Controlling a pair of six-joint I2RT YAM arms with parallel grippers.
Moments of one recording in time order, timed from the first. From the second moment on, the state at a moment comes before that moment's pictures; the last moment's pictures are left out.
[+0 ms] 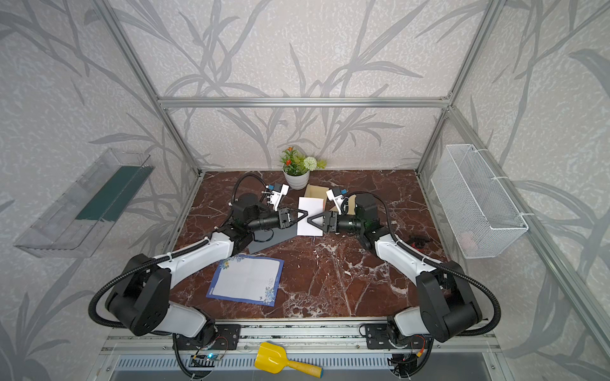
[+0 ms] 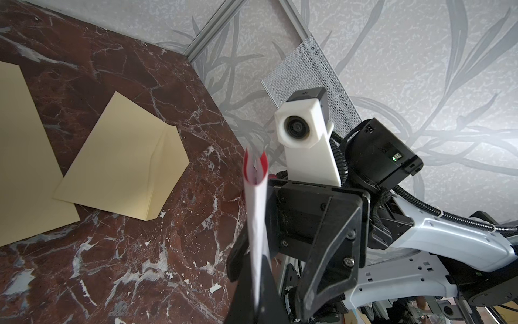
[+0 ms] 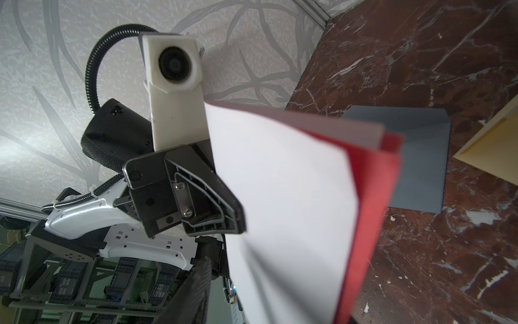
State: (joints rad) left arm -0.51 1.48 0.87 0.43 0.74 -0.78; right arm 0.39 1.42 0.79 0.35 -0.97 0.79
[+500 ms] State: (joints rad) left arm -0.51 1.49 0.88 0.43 0.74 -0.78; right arm 0.40 1.42 0.78 0.36 -0.98 0.84
